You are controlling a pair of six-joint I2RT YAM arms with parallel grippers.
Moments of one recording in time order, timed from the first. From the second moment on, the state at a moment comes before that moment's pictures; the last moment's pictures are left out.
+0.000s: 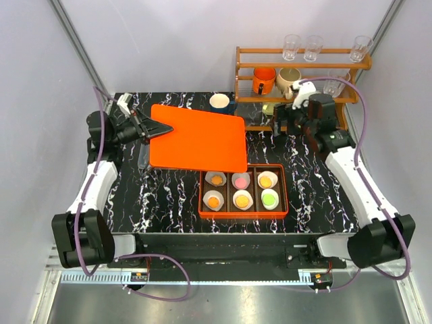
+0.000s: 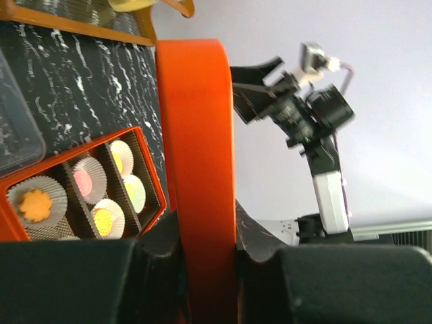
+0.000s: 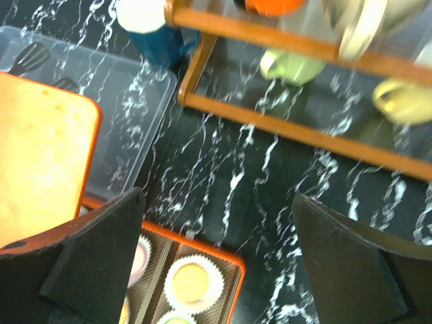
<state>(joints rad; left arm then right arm) 0.14 1.27 0.93 0.25 1.18 -1.17 0.31 1.28 1.26 -0.36 -0.04 -0.02</state>
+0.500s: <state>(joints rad) -0.08 1.43 0.87 0.66 1.11 -1.34 0.00 1.38 1.19 -0.46 -0.70 0.16</state>
